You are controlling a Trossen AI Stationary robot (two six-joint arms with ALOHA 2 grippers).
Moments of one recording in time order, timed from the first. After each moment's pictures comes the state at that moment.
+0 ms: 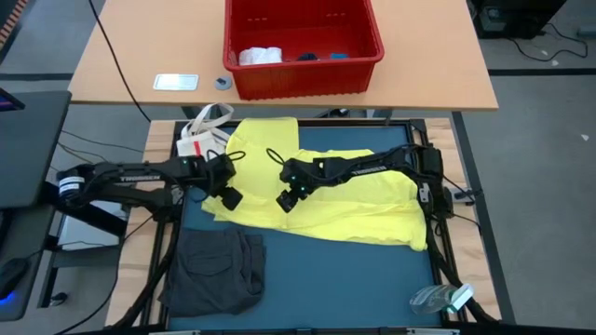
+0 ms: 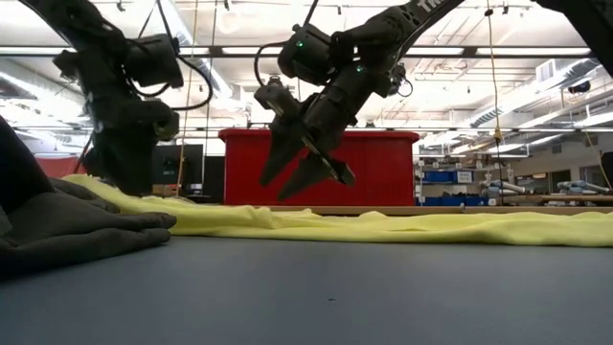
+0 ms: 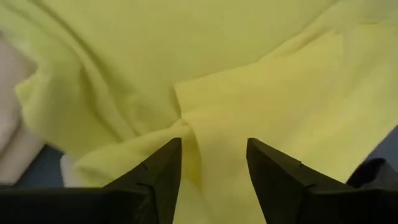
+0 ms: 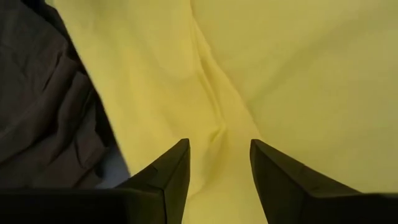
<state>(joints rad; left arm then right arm) 0.34 1.07 0.53 -0.60 0.08 -0.55 -0.13 2.04 1.42 -0.29 -0.20 0.68</state>
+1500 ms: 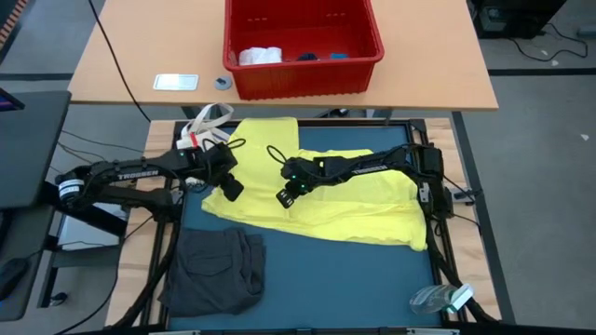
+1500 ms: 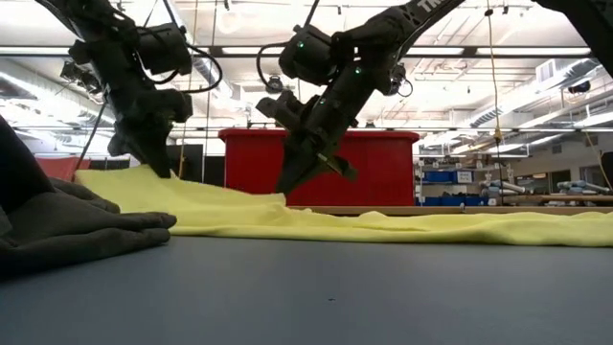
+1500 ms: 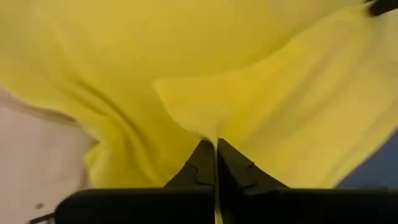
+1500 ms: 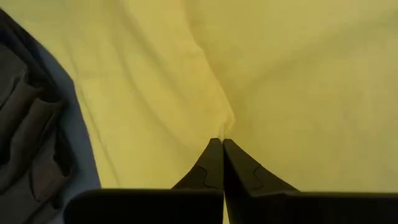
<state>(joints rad) 0.41 1.06 0.62 -0.63 0.02 -0.39 -0.13 2.04 1.42 -0.30 -0.03 0.65</state>
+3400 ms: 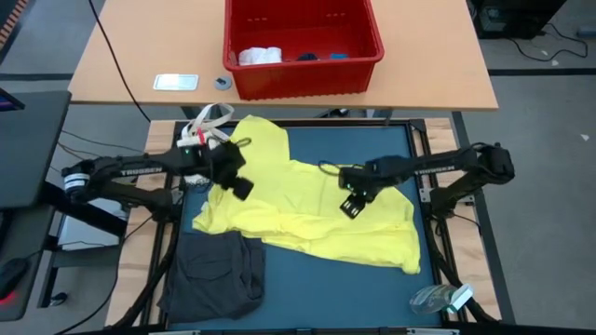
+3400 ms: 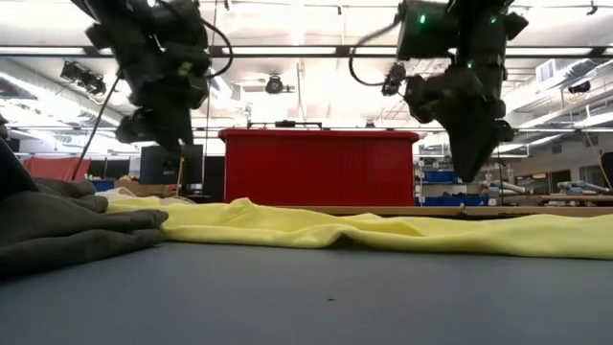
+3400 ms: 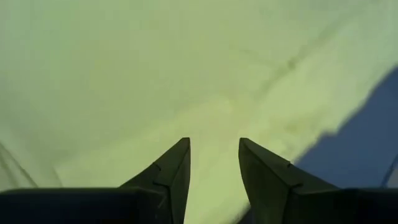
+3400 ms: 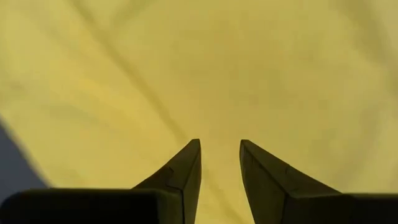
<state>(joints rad) 0.34 1.13 0.76 -0.63 0.20 -0.66 -0.09 1.47 0.96 -0.86 -0.06 0.69</state>
